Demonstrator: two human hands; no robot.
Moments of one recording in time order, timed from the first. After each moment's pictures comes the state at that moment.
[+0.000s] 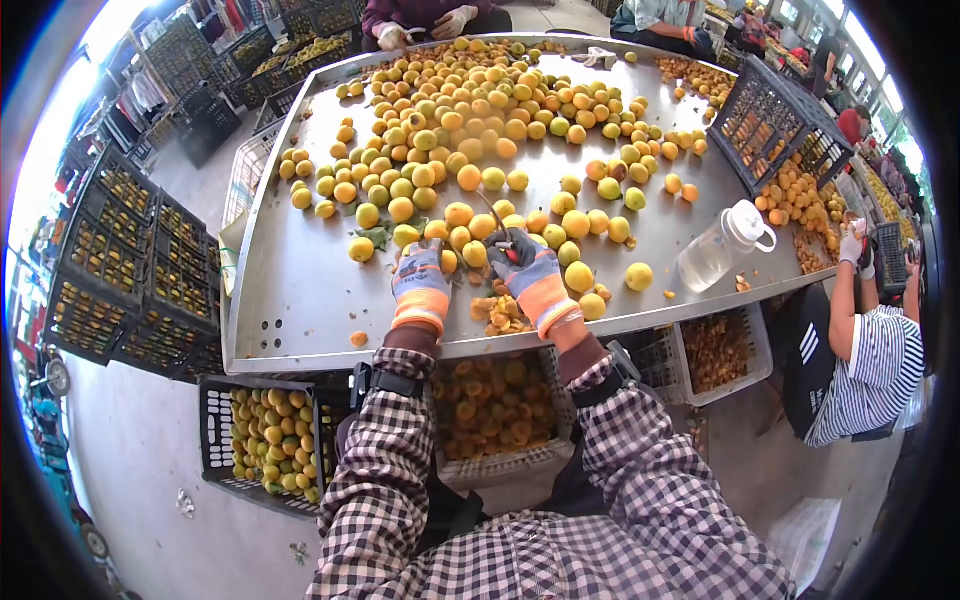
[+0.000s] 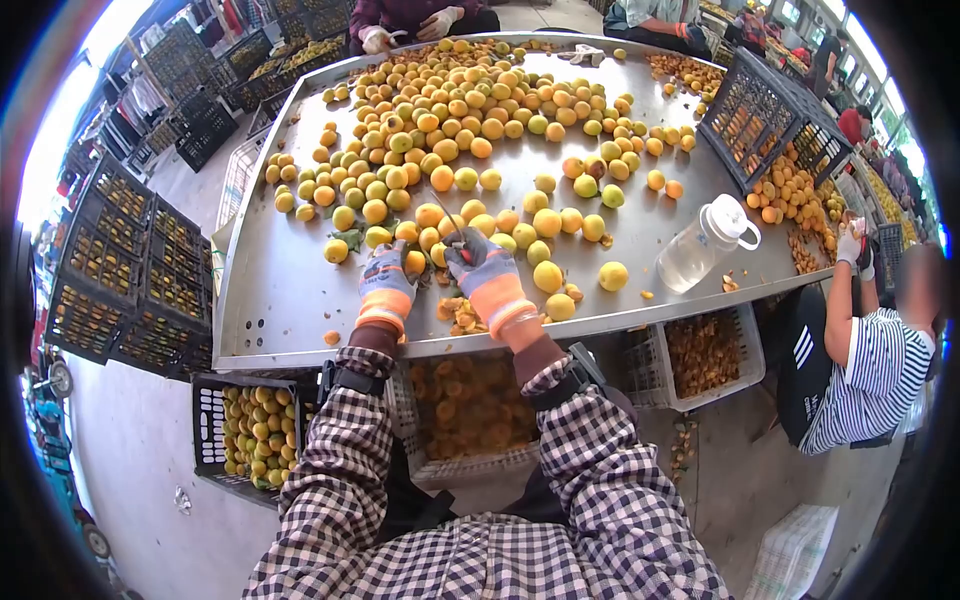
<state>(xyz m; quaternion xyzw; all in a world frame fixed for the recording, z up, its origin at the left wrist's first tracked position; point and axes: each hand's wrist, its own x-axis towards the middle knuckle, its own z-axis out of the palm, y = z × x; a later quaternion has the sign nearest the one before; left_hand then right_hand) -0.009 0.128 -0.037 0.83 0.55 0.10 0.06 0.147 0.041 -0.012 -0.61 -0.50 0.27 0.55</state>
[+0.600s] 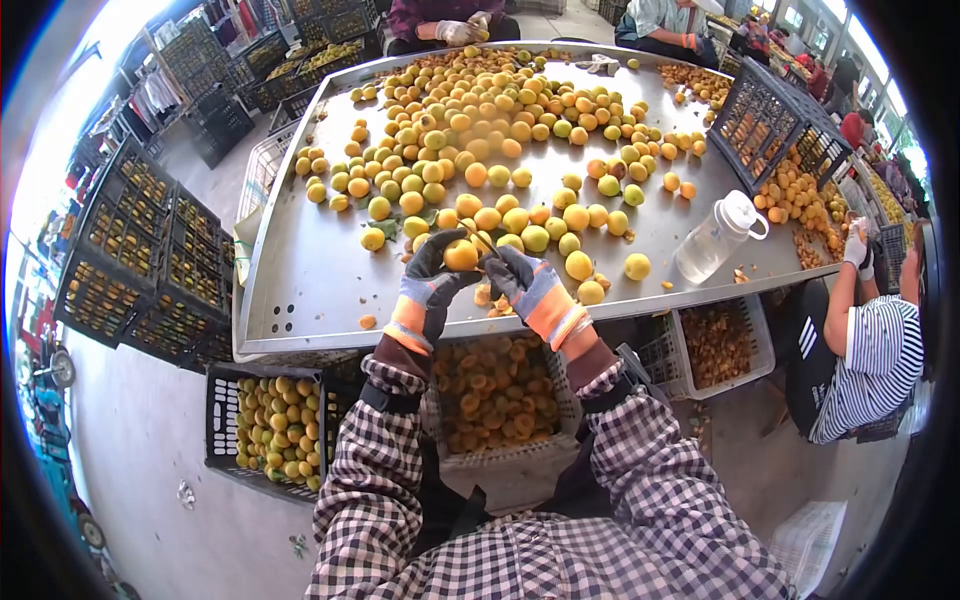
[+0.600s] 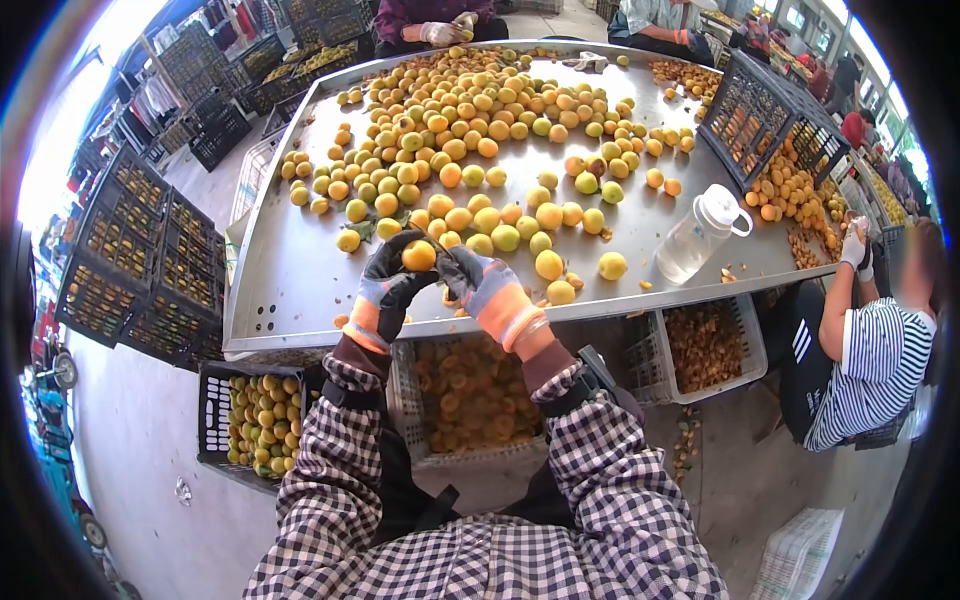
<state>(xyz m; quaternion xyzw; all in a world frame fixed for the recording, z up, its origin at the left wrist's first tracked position) -0.032 0.065 0.015 0.52 0.23 0.43 0.70 0.134 -0.005 0.001 -0.55 -0.57 0.32 0.51</state>
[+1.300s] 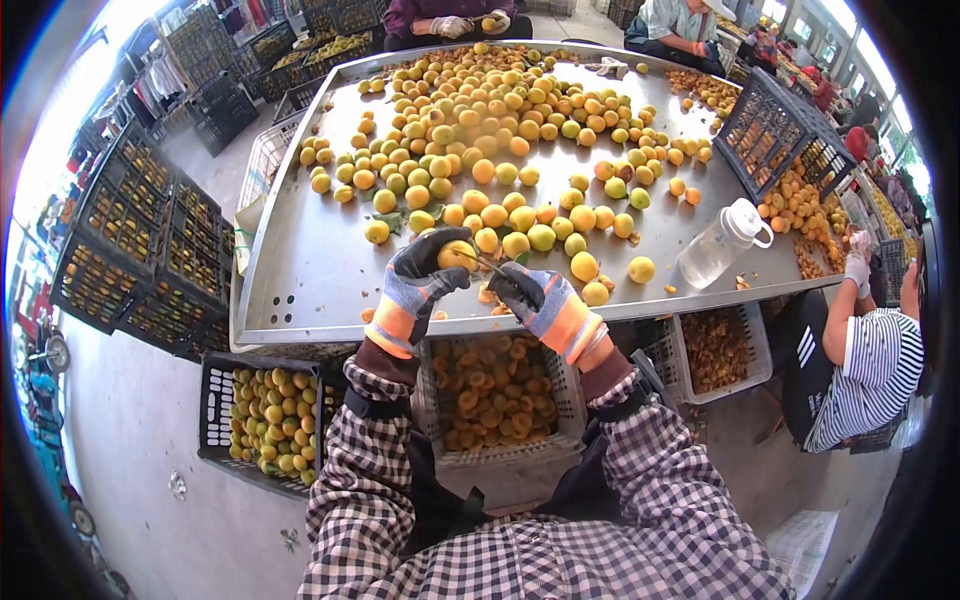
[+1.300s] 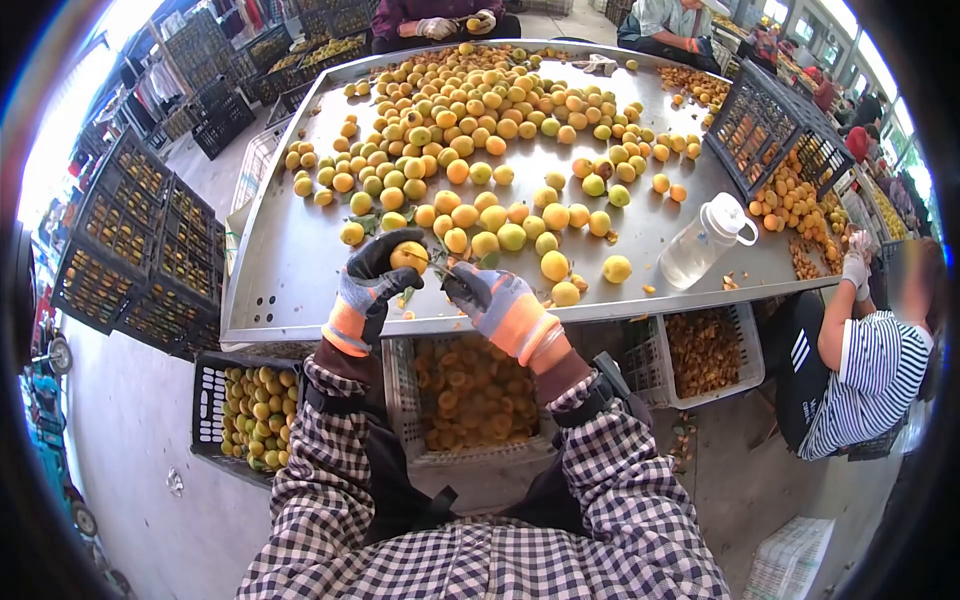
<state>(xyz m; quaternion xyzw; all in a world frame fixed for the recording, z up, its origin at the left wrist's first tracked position) -0.060 0.068 0.040 0.58 0.19 0.41 0.68 0.132 -0.032 0.031 -0.53 -0.69 0.23 0.43</state>
